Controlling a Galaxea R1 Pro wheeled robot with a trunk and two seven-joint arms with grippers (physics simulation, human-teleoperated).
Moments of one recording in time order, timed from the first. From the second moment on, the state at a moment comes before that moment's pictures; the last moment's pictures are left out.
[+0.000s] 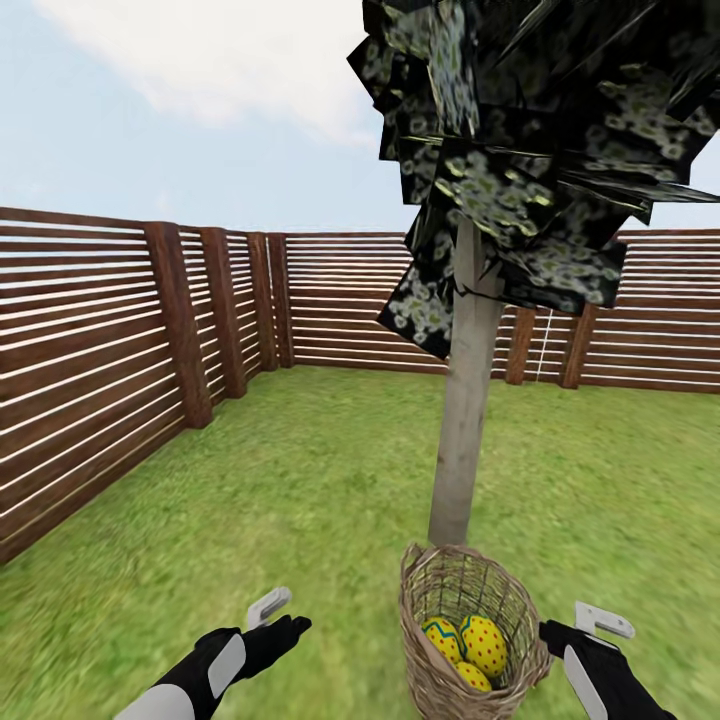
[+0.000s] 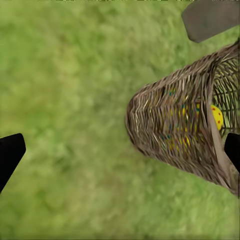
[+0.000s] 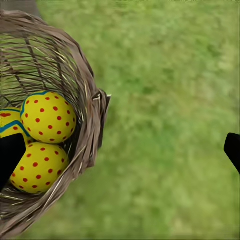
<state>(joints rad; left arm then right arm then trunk) -0.58 -0.09 0.34 -0.24 0.16 0.31 -0.19 -0.39 -0.12 -0.22 -0.65 -0.14 0.30 -0.26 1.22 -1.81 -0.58</state>
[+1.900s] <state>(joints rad) -0.49 -0.10 0.34 -0.17 0.13 0.21 -0.19 -0.38 -0.11 -0.24 -0.51 -0.13 0.17 -0.26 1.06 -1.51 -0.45</state>
